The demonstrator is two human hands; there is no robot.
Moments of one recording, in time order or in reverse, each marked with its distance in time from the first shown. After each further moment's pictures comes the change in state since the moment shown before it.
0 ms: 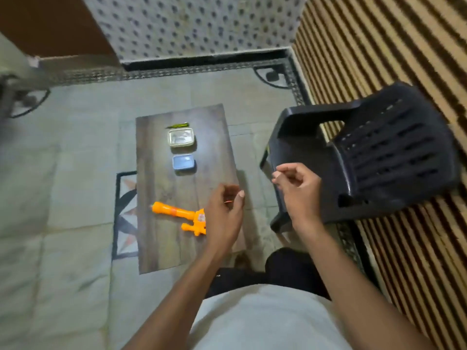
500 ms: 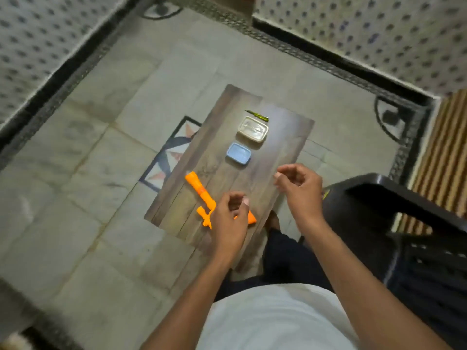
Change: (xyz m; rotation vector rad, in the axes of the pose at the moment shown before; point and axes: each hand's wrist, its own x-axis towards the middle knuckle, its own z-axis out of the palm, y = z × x) left_hand 0.083 -0.011 0.019 -0.164 0.605 -0.429; right_hand 0.145 -0.018 0.145 -0.186 -0.726 -0.006
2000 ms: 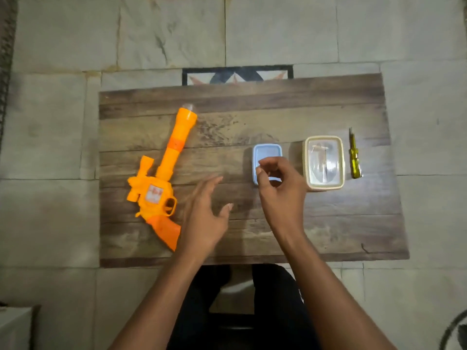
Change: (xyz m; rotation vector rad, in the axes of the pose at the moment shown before) left_hand 0.197 -0.190 0.200 0.190 0.657 -0.309; right_hand 0.299 0.187 0.147 -0.375 -0.897 -0.404
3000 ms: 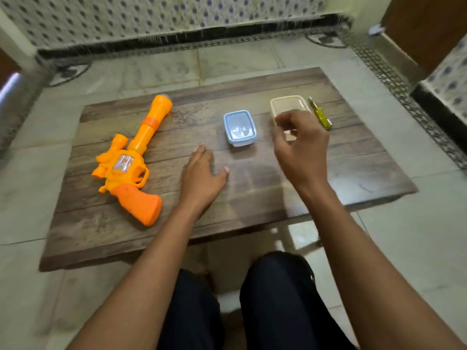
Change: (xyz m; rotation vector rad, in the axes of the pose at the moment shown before) left_hand -0.004 -0.061 0.094 0.156 0.119 0.253; right_hand -0.040 0.116 -0.052 -0.187 0.409 -0.706
